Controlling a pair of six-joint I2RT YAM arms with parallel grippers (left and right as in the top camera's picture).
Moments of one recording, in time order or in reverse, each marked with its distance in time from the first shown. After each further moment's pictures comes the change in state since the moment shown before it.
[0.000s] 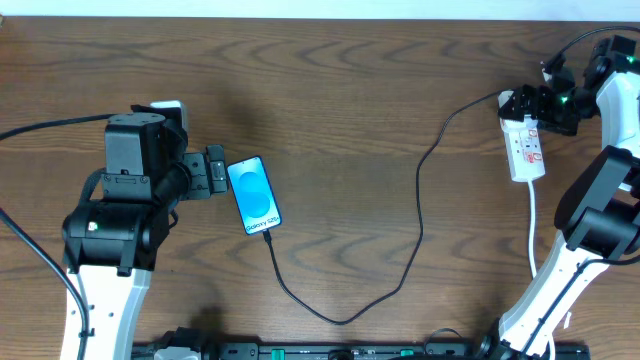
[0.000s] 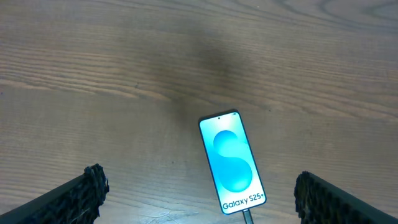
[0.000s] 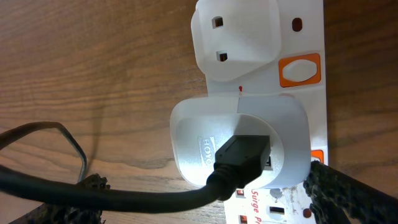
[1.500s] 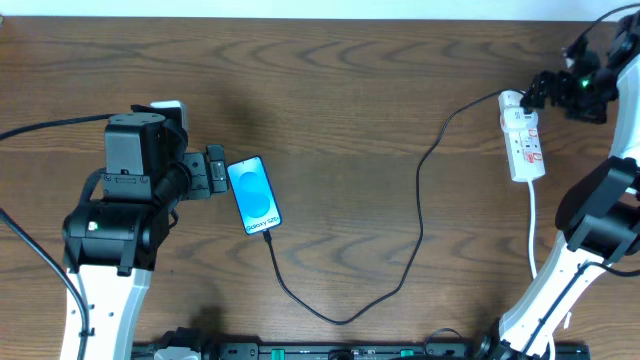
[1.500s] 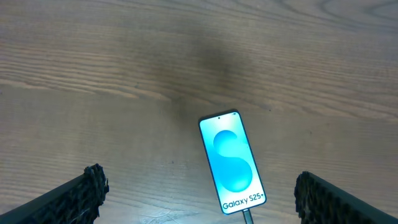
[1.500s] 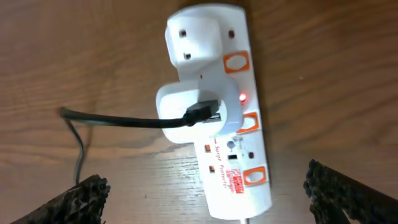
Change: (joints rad) left arm 0.000 0.000 0.000 0.000 0.000 0.000; right arm -0.007 -0.004 0.235 -0.217 0.149 0.021
